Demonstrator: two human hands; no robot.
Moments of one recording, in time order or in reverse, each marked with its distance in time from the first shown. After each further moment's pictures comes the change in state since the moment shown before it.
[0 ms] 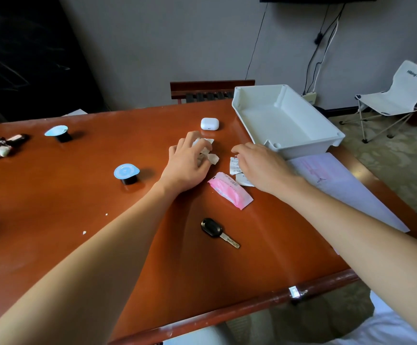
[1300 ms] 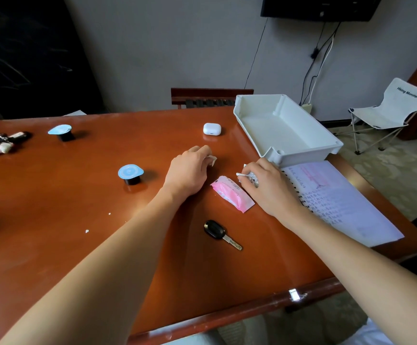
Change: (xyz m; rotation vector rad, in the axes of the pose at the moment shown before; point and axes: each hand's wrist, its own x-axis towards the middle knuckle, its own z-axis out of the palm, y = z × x) left_hand -0.008 0.010 -0.005 0.062 0.057 -0.028; right_hand -0.037 -0.002 0.024 0.100 0.208 0.096
